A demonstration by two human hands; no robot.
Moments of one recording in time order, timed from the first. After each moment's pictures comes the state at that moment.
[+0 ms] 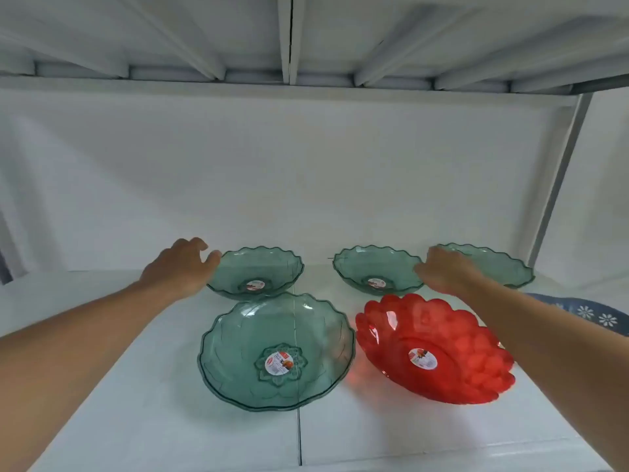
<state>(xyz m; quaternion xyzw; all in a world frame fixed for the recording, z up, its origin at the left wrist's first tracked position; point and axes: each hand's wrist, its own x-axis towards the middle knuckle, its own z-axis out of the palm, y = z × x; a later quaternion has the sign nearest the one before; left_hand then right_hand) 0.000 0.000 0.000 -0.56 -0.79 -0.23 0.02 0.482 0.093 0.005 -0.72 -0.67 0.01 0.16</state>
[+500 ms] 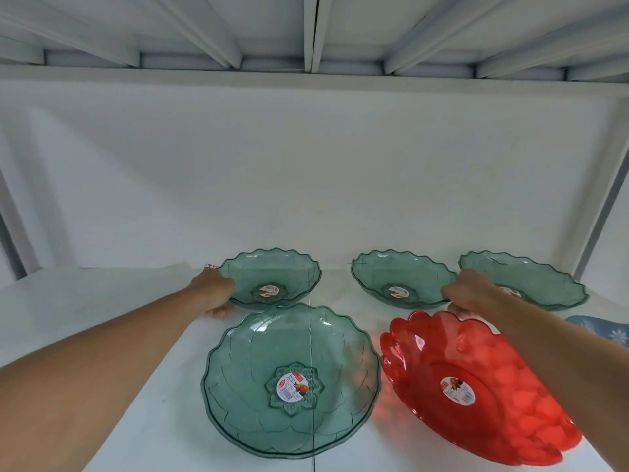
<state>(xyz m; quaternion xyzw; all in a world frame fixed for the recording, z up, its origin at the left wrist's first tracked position) 0.001 0.055 -0.042 -0.39 -0.81 -0.35 -0.28 0.475 0.145 -0.025 -0.76 -0.60 0.17 0.19</state>
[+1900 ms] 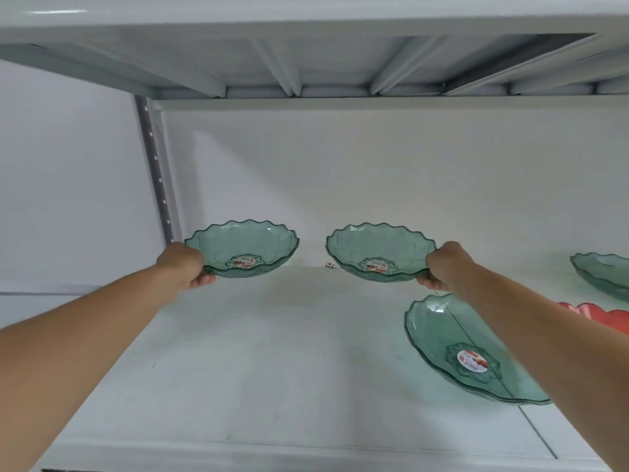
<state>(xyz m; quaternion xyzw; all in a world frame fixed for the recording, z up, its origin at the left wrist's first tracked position) -0.284 -0.129 0.035 -0.30 -0.75 -0.54 -0.24 0.144 0.007 0.036 -0.66 -0.53 0.36 0.39</state>
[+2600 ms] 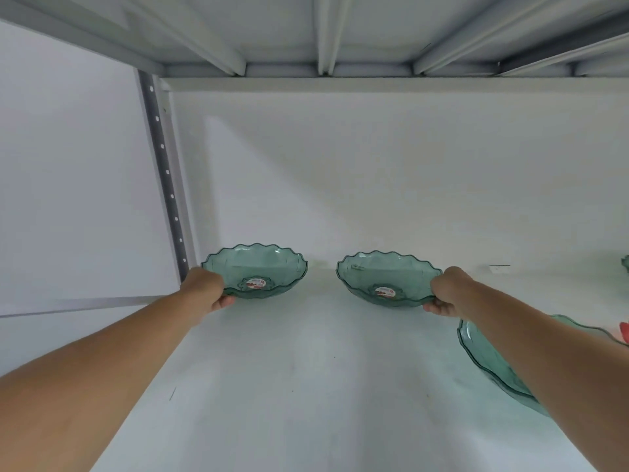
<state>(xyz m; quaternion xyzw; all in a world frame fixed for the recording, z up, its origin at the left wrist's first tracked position) -0.349 -0.063 -0.035 -0.26 -0.73 -0.55 -0.32 0.072 0.051 -0.020 -0.71 -0.47 0.41 0.33</state>
